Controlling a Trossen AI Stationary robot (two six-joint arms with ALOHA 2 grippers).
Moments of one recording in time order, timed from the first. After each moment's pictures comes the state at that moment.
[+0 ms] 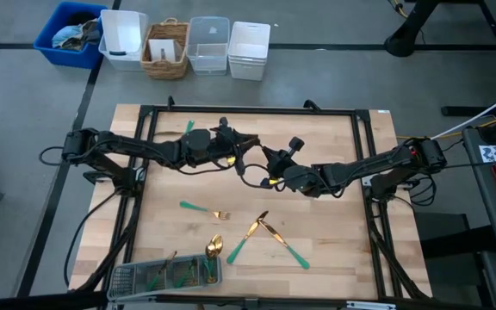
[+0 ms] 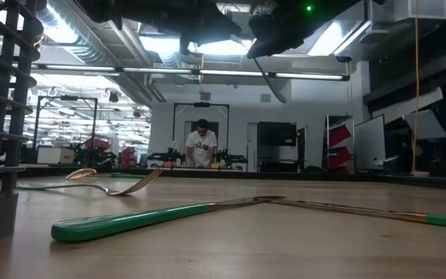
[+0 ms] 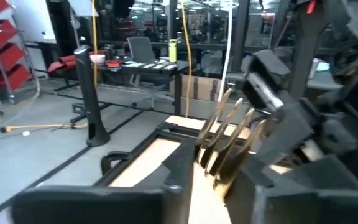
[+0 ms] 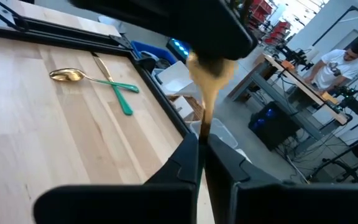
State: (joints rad) left arm 0.08 1.45 0.89 0.54 -0.31 -0.01; right arm 0.18 1.54 1.01 0.14 0.92 -0.21
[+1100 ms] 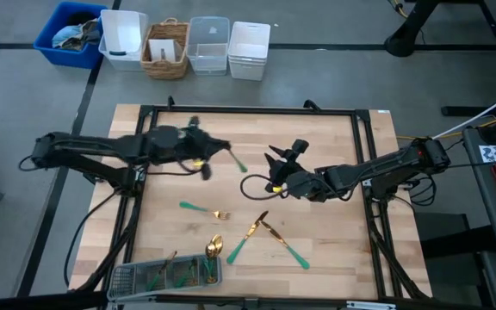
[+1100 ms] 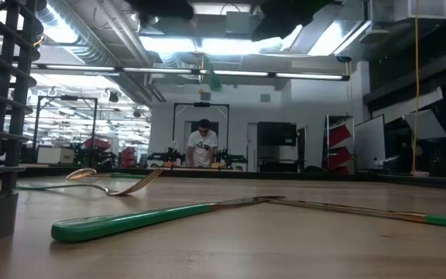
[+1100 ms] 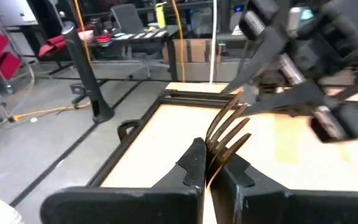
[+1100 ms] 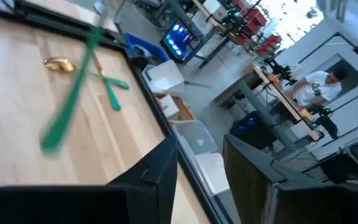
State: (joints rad) left arm 0.02 1.07 0.89 -0.03 -0.32 0.05; right arm 0.24 1.51 1.10 -0.06 1.02 -0.28
